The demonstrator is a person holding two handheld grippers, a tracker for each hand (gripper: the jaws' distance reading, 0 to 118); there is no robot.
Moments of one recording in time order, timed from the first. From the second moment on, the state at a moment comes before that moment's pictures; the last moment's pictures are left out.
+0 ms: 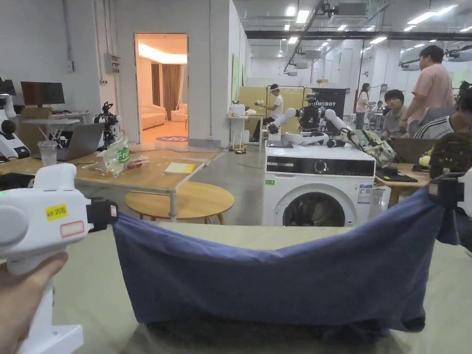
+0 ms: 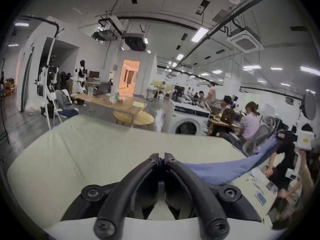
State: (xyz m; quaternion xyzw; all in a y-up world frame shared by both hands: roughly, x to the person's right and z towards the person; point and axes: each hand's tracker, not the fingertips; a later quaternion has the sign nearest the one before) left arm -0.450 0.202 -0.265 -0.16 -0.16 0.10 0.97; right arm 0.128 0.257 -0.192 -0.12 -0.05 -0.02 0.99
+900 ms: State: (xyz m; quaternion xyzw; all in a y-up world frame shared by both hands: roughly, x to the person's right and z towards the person) left arm -0.471 0.021 -0.085 -0.30 -0.16 0.09 0.94; right arm 0.107 0.006 0.012 -0.30 -0.06 -0.04 0.95
